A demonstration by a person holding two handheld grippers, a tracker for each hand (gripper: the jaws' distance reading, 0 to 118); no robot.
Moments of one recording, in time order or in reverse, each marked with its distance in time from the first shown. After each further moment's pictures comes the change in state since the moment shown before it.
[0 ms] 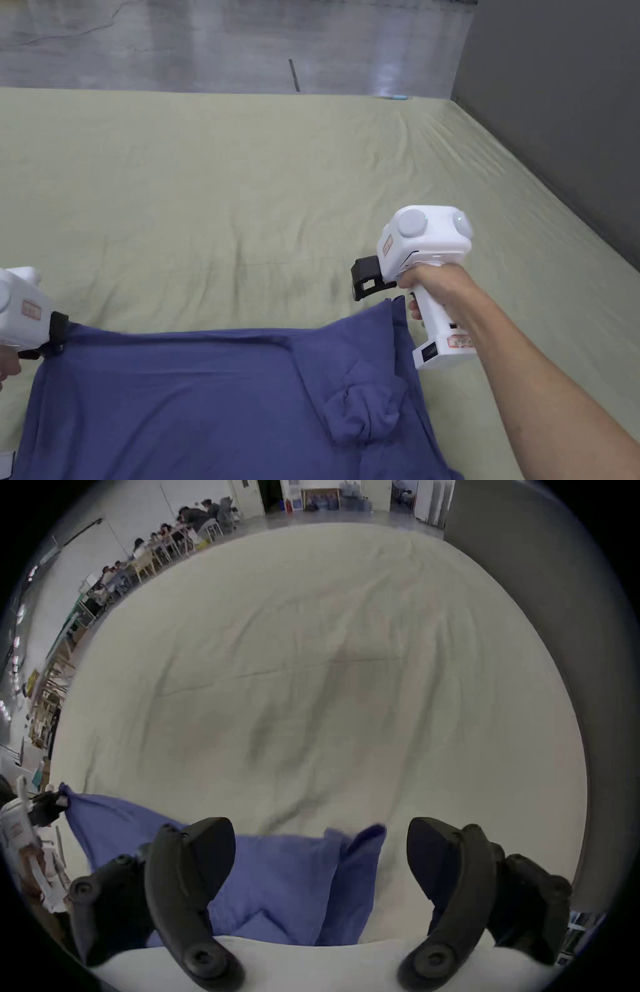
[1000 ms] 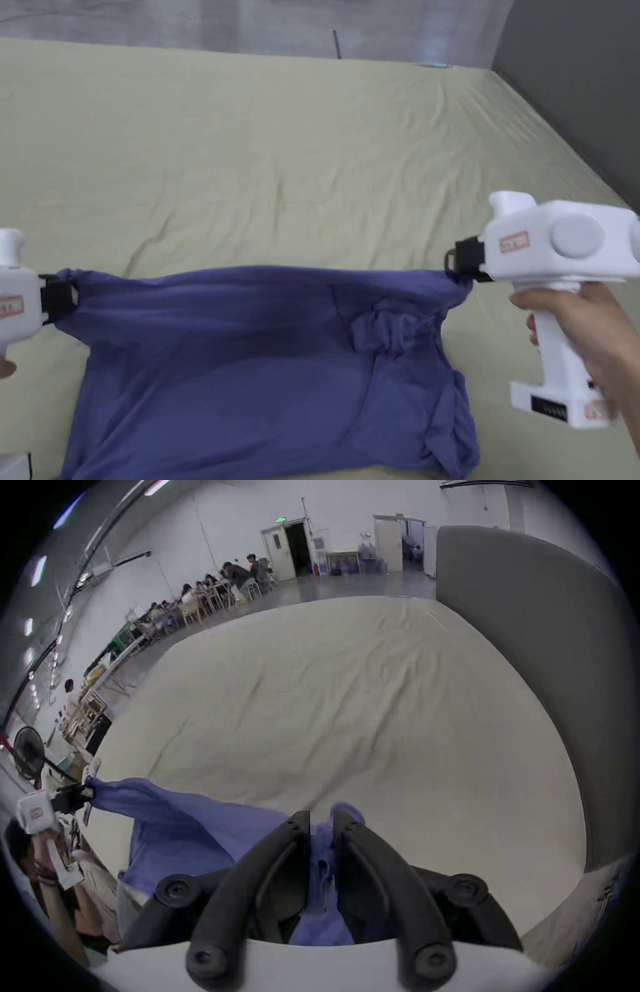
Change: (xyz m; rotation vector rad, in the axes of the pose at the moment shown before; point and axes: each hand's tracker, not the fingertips) left arm -0.028 -0.197 0.164 0.308 -0.083 0.067; right arm 0.017 -0.250 0.189 0.349 0.155 0.031
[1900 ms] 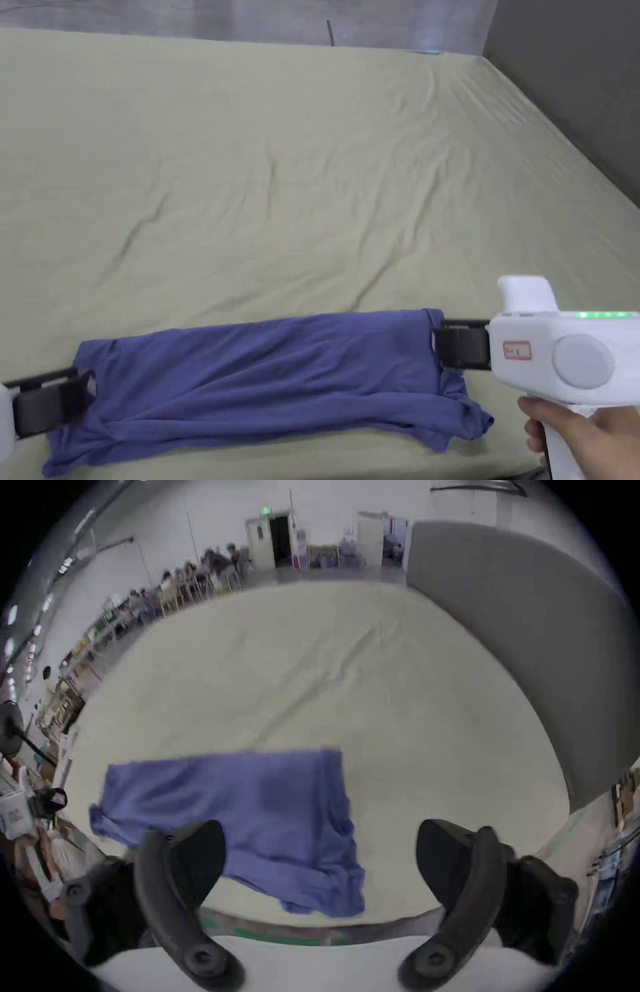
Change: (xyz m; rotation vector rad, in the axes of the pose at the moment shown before) left arm 0.013 -0.096 0.065 0.007 0.026 0.028; right arm -0.030 -0.106 0.045 0.026 -0.125 0.014
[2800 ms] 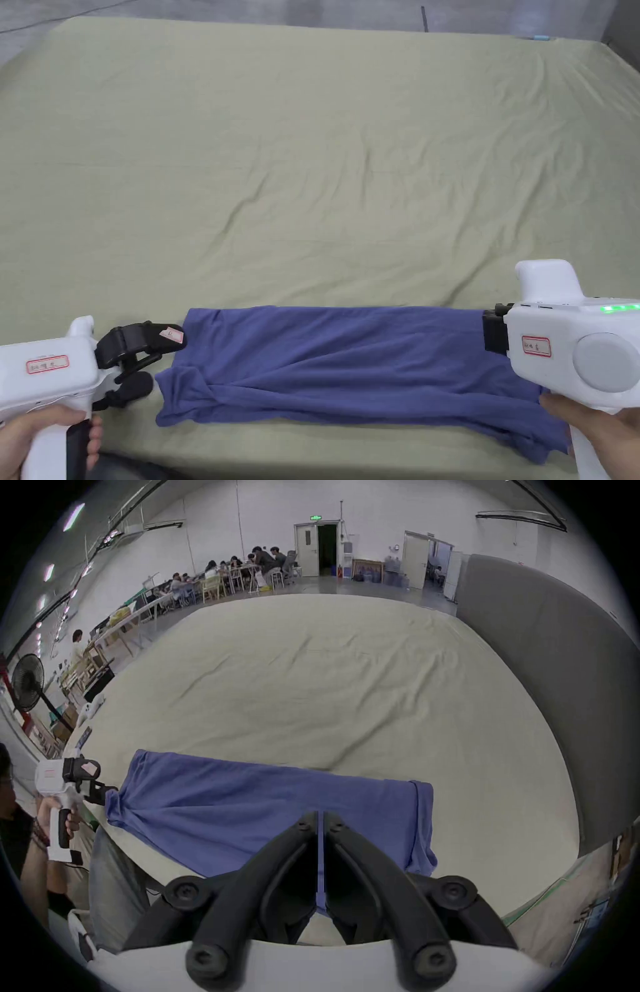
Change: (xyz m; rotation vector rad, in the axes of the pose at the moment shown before) left arm -0.124 -0.049 -0.131 -0.284 -0.586 0.627; right arm -0.082 0.004 -0.035 -0.015 0.076 0.154
